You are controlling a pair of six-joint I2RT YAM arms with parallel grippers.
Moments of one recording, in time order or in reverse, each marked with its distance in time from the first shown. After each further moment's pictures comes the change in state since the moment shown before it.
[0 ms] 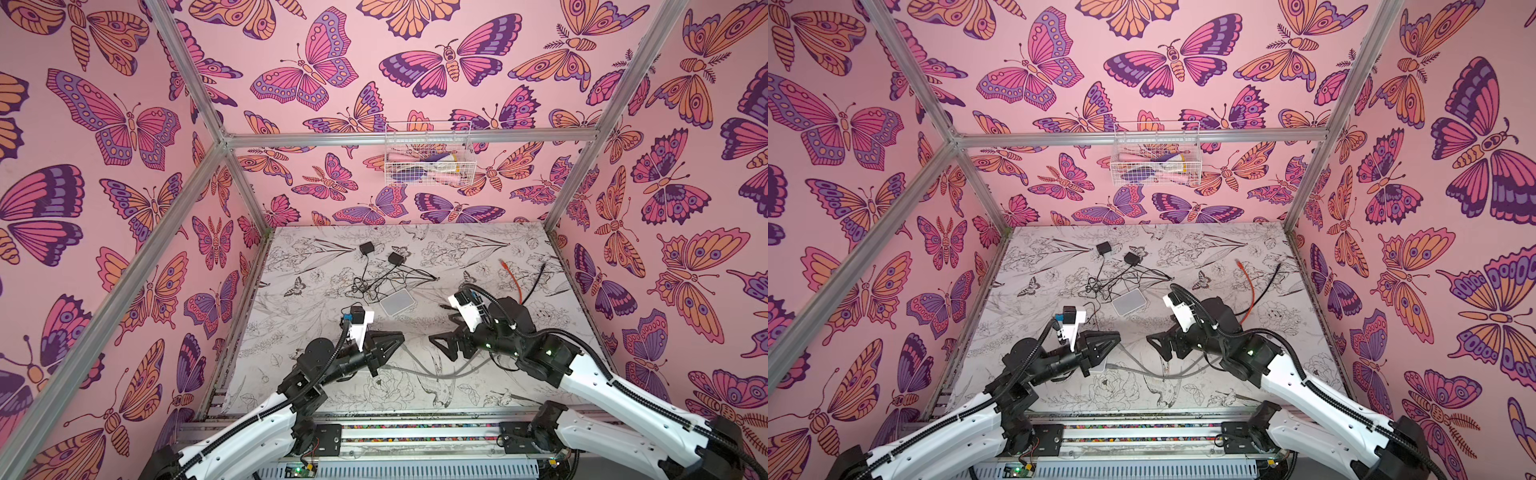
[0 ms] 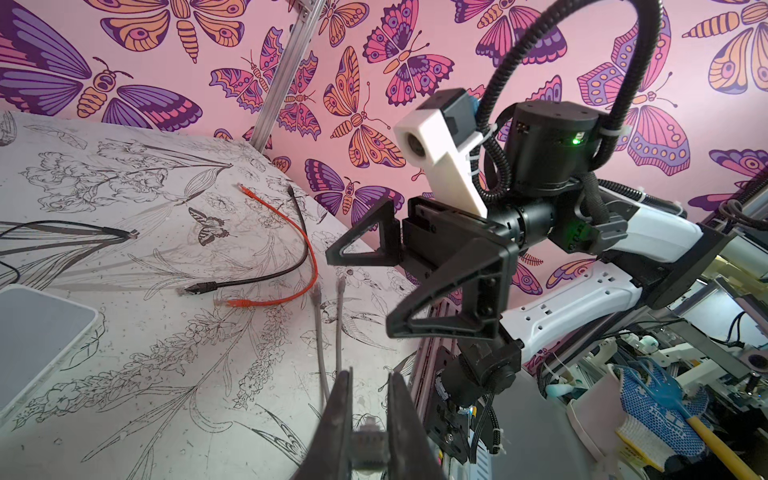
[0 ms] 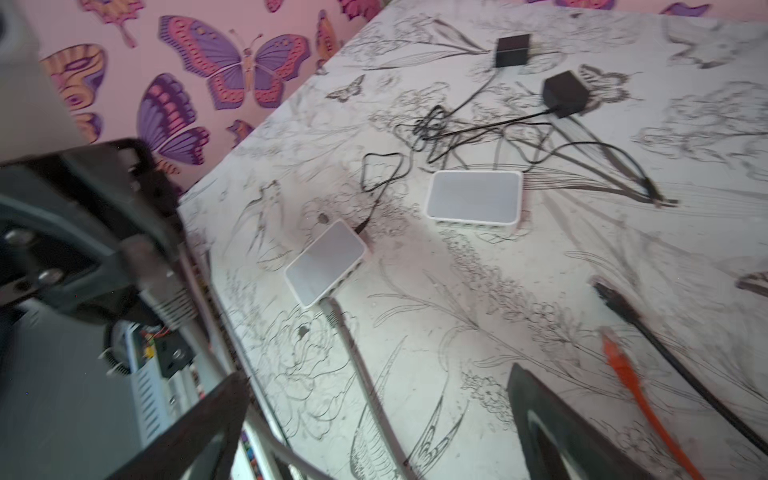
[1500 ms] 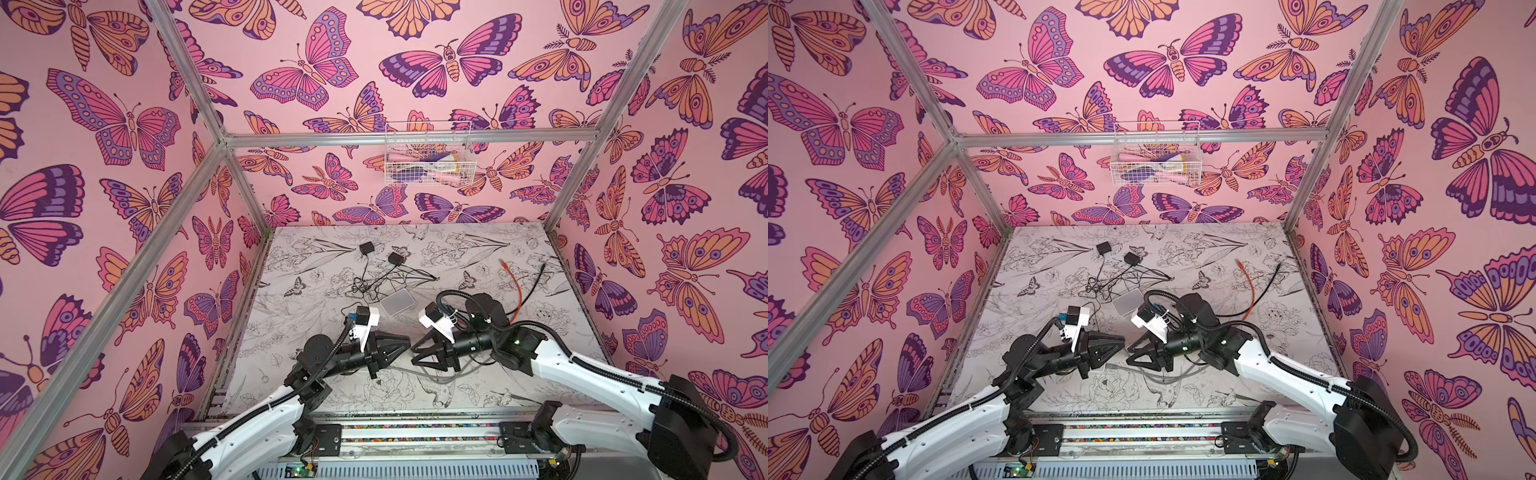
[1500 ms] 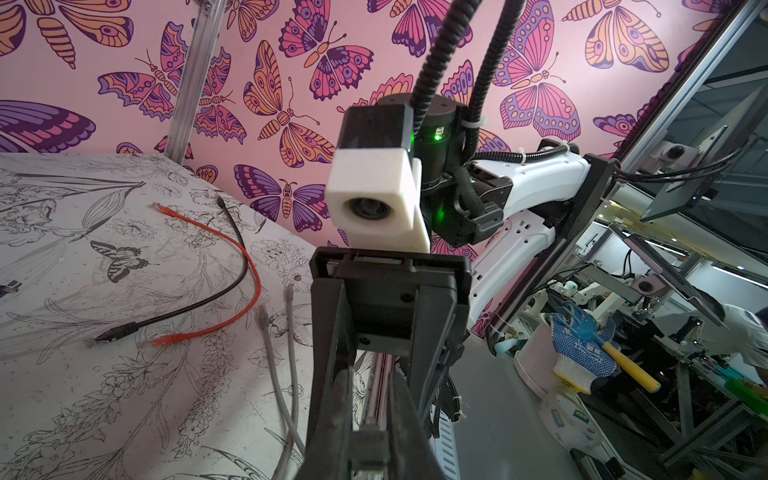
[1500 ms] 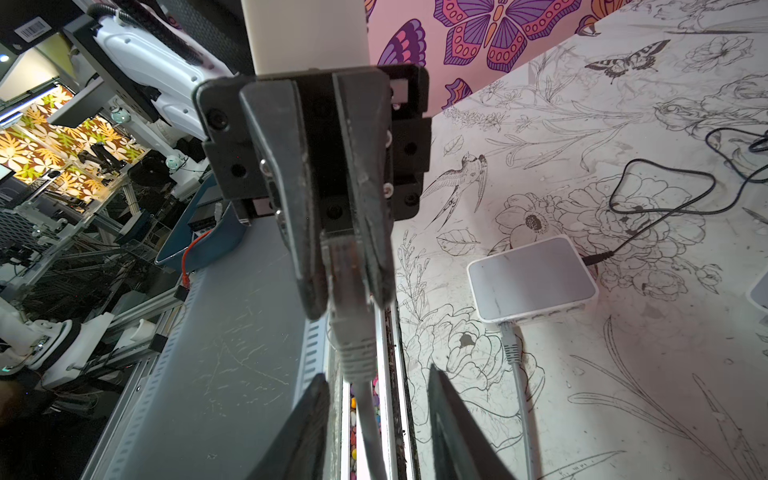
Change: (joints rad) left arm 0.047 0.121 -0.002 0.228 0.241 -0.007; right arm 0.042 0.249 0.016 0.244 -0.533 -0.093
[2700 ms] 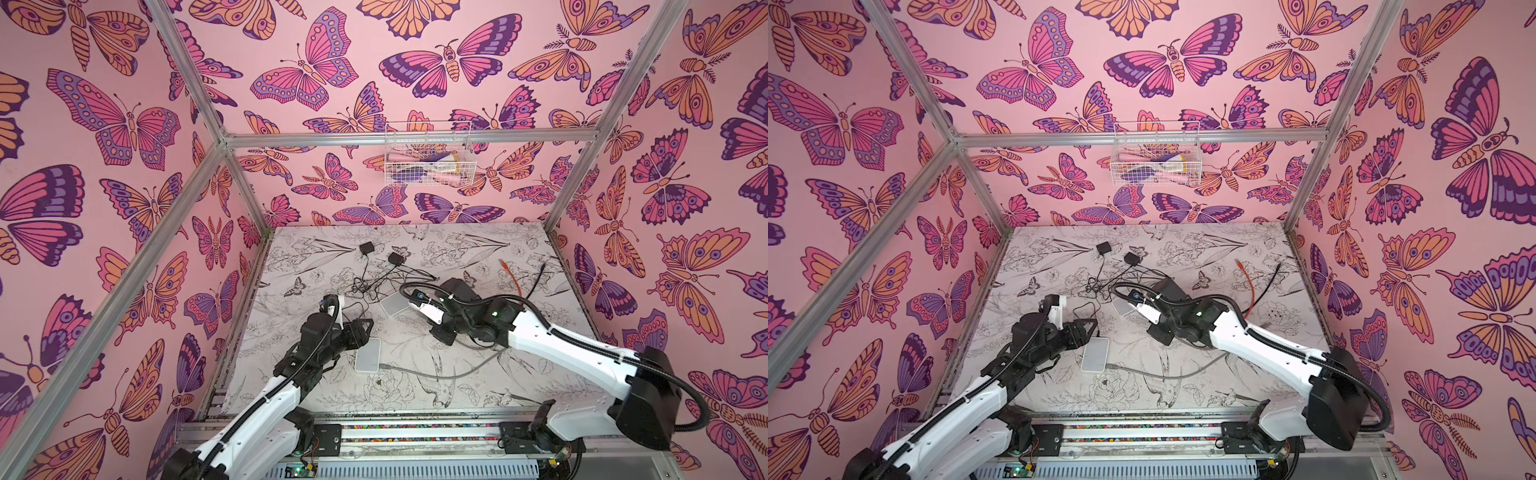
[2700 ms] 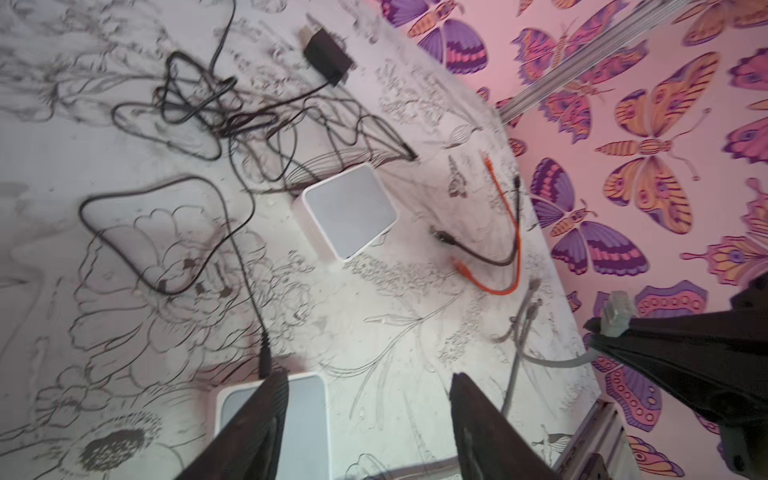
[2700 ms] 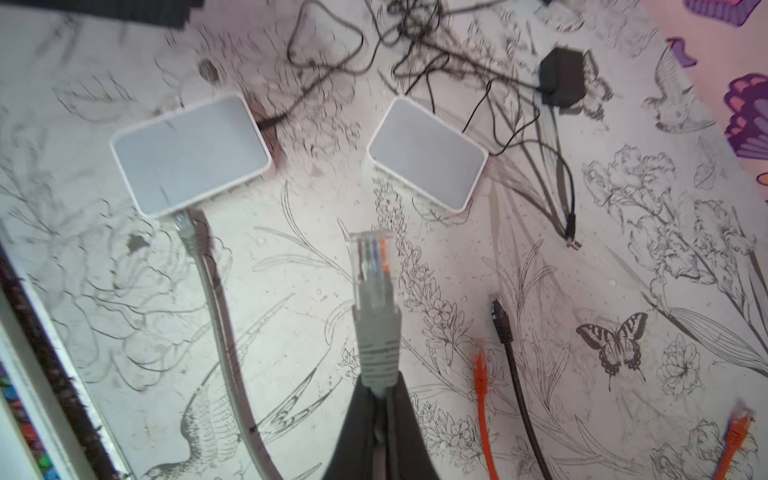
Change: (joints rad) left arm 0.304 0.052 0.105 -0.716 -0.418 -0.109; right arm 0.061 0.257 0.375 -0.584 0.906 -0.380
